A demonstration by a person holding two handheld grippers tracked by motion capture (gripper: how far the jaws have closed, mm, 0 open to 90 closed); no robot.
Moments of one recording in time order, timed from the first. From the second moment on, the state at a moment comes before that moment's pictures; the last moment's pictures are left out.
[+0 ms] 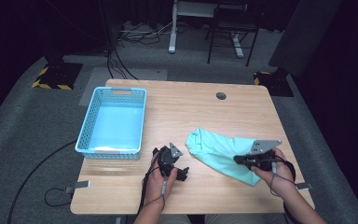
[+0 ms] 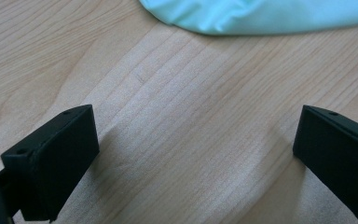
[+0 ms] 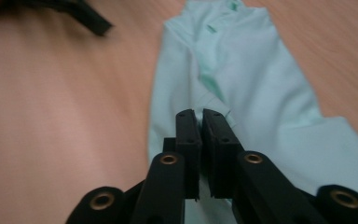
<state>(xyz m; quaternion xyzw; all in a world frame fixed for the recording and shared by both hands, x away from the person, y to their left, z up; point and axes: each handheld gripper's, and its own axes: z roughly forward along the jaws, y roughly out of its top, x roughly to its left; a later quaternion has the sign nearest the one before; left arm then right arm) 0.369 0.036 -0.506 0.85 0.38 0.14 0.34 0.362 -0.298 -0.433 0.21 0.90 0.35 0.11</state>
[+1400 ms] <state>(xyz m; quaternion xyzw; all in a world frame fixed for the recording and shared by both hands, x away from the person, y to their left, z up) 0.368 0.036 -0.506 0.85 0.38 0.14 0.34 0.376 -0.327 -0.464 0.29 0.86 0.39 0.14</state>
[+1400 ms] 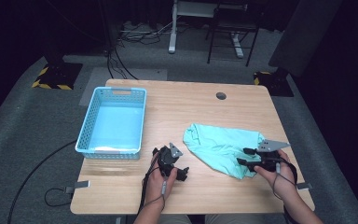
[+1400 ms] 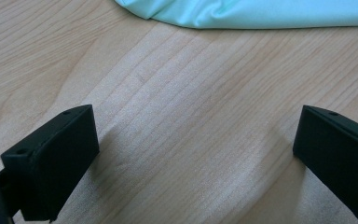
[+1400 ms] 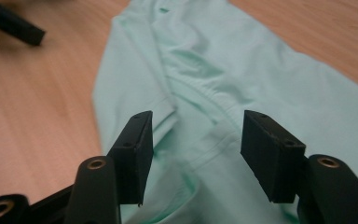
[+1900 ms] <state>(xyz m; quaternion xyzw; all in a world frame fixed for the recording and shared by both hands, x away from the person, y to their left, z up) 0.368 0.037 -0.506 0.85 0.38 0.15 0.34 0.337 -0.309 -0.479 0.25 0.91 0.33 0.11</state>
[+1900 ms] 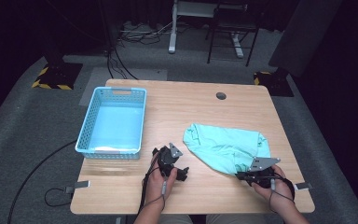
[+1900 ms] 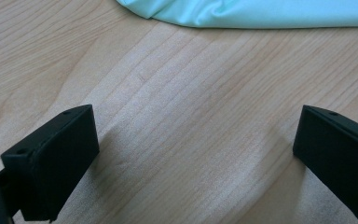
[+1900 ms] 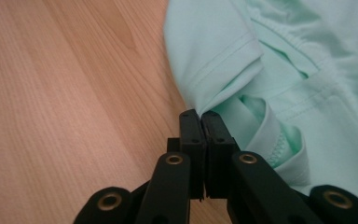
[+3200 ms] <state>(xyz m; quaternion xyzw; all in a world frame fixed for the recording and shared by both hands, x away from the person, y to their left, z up) 0.368 0.039 -0.507 0.84 0.39 0.15 0.33 0.463 -0.311 -0.480 0.32 0.85 0.38 0.16</state>
